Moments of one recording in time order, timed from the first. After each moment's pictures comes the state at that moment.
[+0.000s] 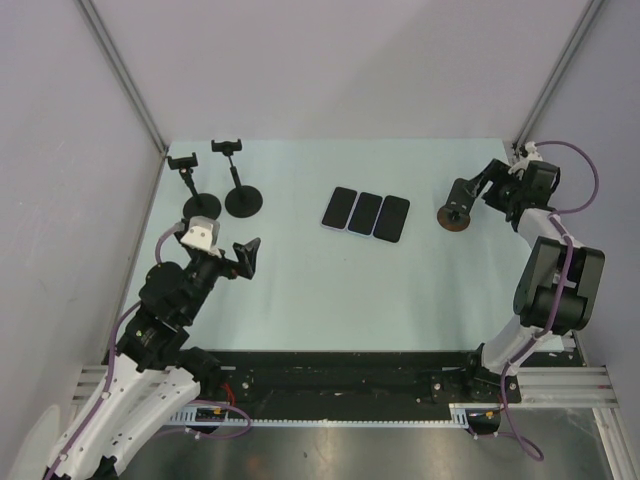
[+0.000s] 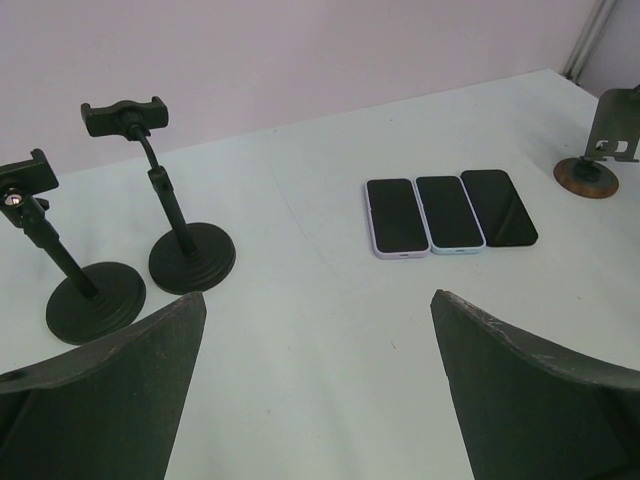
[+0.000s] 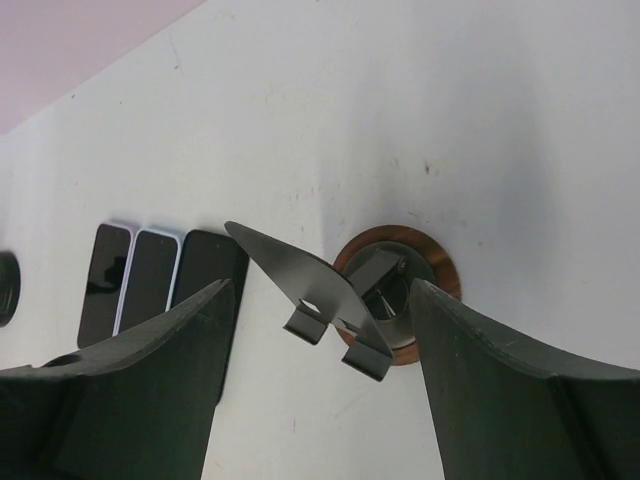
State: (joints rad) left arm -0.54 0.46 0.67 -0.23 -0.18 0.00; right arm -0.30 1.67 1.11 0.06 -0.44 0.34
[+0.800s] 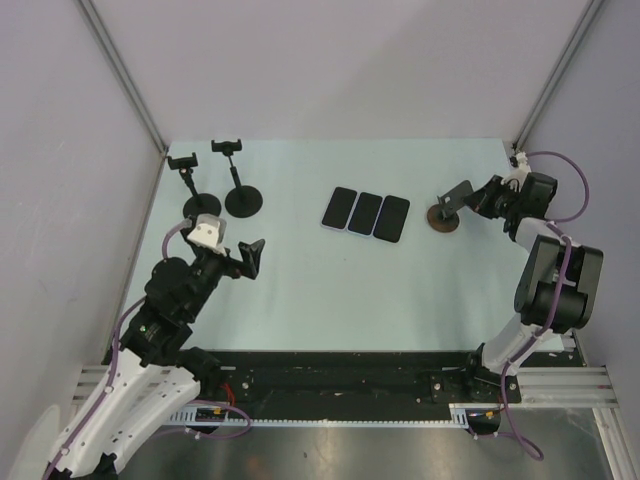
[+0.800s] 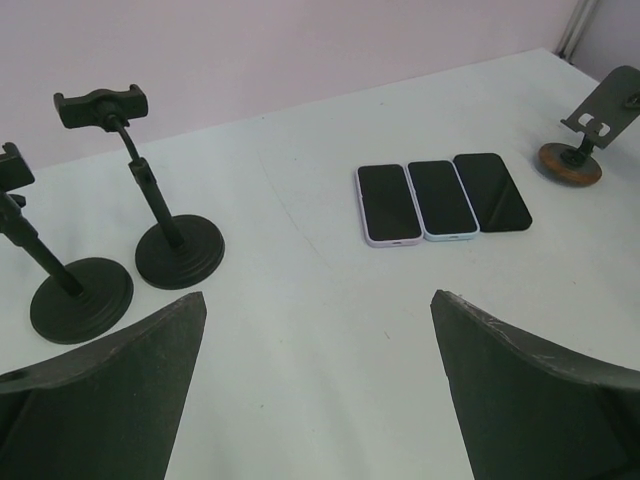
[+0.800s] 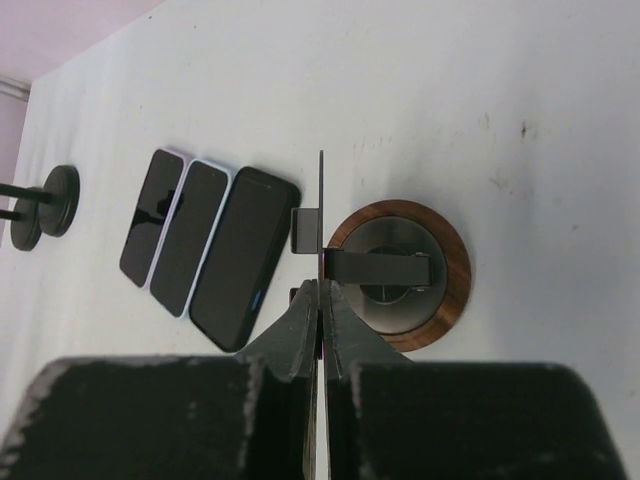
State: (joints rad) left arm -0.54 0.49 0.67 -0.23 -0.16 0.00; right arm -0.32 1.73 1.03 0.20 -0.70 0.31
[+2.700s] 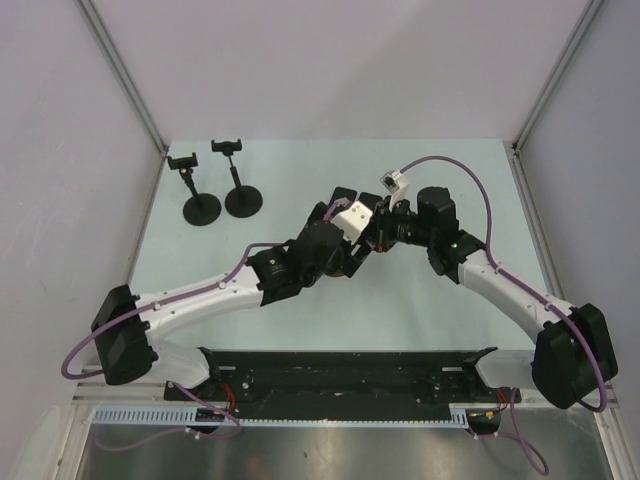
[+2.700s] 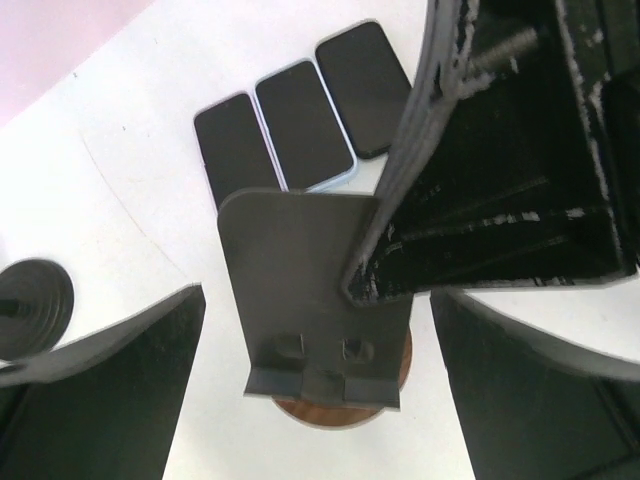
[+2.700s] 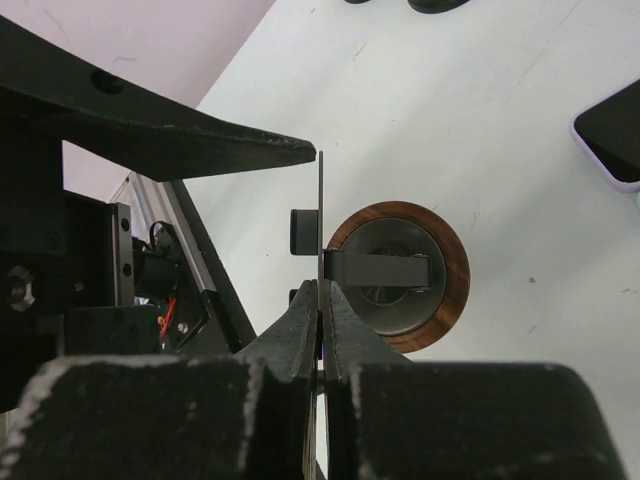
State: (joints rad) left arm -1.04 1.37 1.07 -0.15 -0.42 0.03; right arm 0.50 1.28 0.88 0.09 -0.63 0.43
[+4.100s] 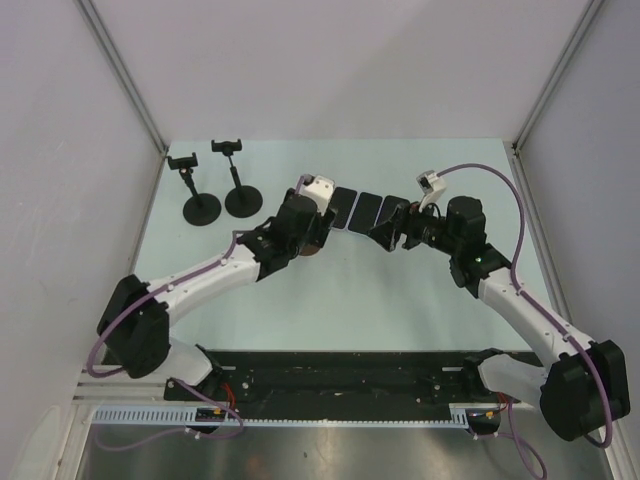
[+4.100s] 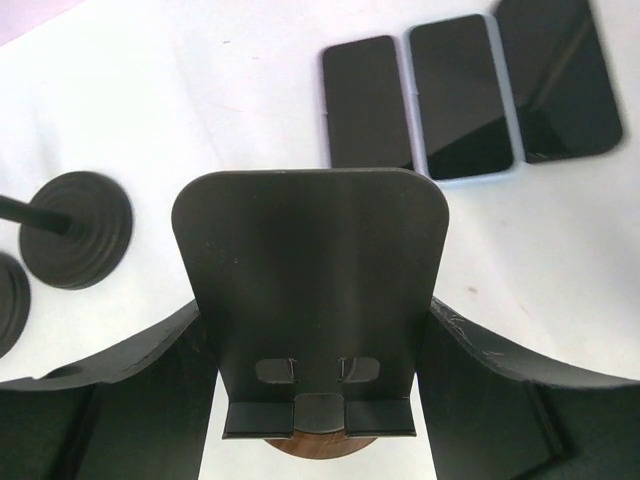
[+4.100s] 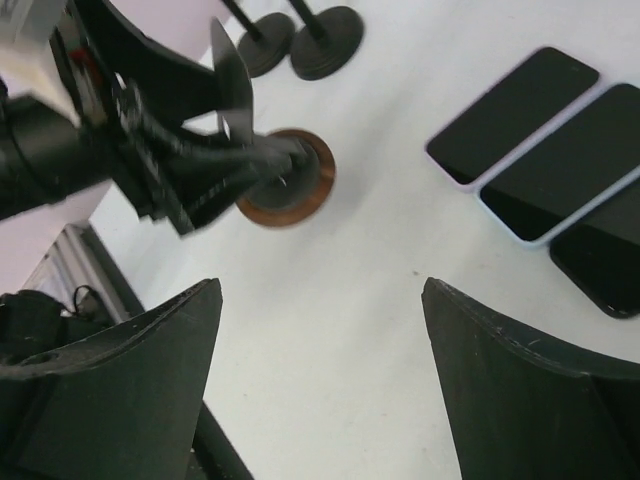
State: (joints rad) left arm -0.79 1.42 1.02 -0.11 -0.39 -0.03; right arm 0.37 1.11 0.78 0.10 -0.51 0.39
